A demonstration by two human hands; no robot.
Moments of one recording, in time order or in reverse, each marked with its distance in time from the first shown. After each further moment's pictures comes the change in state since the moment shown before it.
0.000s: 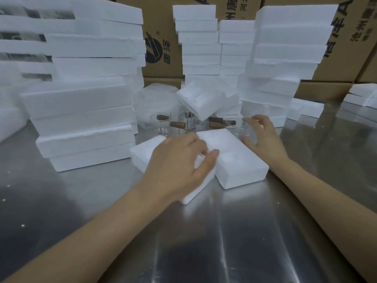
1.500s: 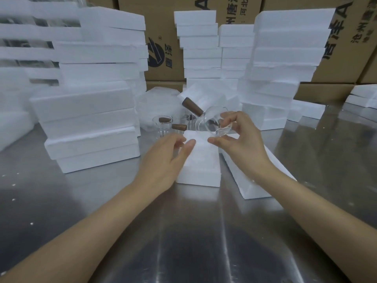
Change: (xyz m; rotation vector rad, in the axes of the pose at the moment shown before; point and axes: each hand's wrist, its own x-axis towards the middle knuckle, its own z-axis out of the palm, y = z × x) left_hand 0.003 -0.037 0.018 -0.322 0.062 -0.250; right_hand -0.029 -0.120 -0.023 0.790 0.069 0.060
